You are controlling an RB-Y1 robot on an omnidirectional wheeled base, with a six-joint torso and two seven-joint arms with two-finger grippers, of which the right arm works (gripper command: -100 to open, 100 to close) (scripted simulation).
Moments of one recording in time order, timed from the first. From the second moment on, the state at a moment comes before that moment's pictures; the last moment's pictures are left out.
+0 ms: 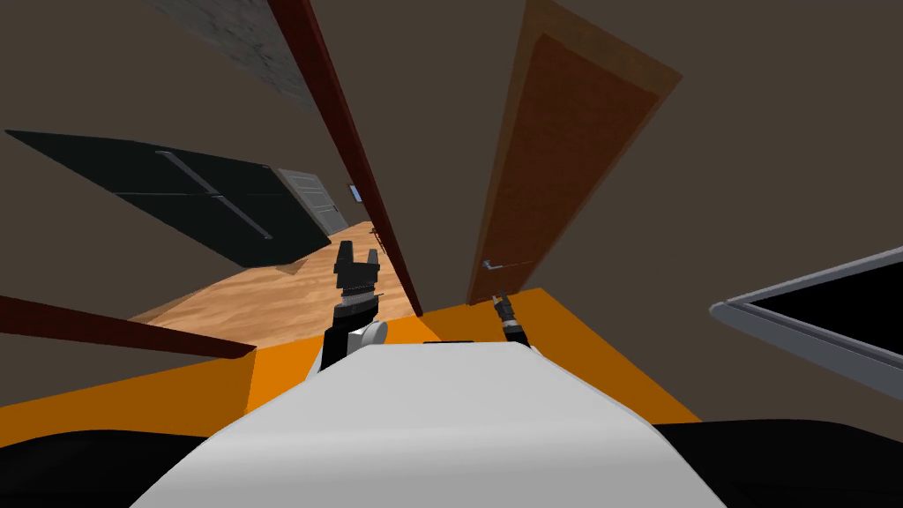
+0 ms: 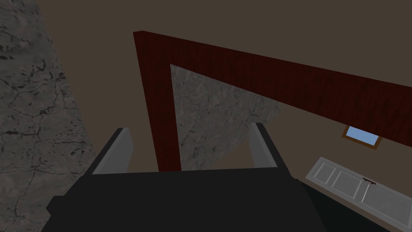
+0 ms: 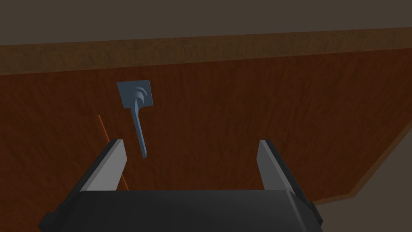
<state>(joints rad) 0.28 -0.33 0.15 -1.21 -0.17 -0.84 -0.18</state>
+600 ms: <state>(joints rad) 0.25 -0.37 0.17 -1.07 -0.20 -0.89 -0.21</state>
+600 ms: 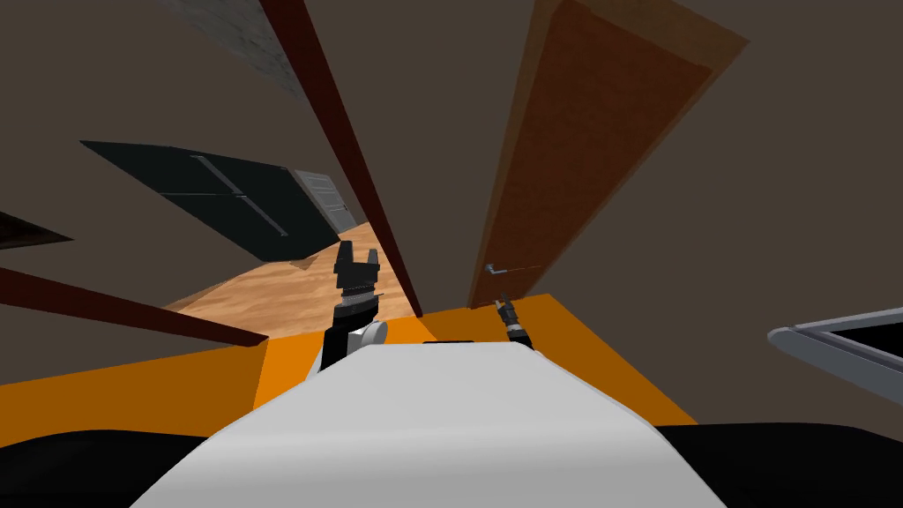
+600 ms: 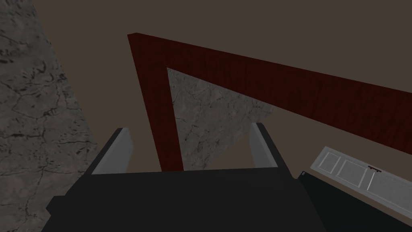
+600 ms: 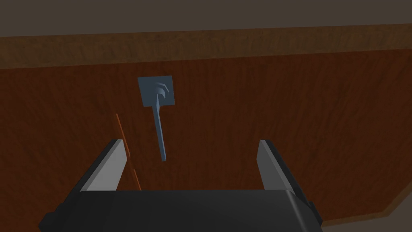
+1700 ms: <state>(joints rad) 0.18 -0.44 0.20 -0.82 -0.25 -0.99 -0.27</state>
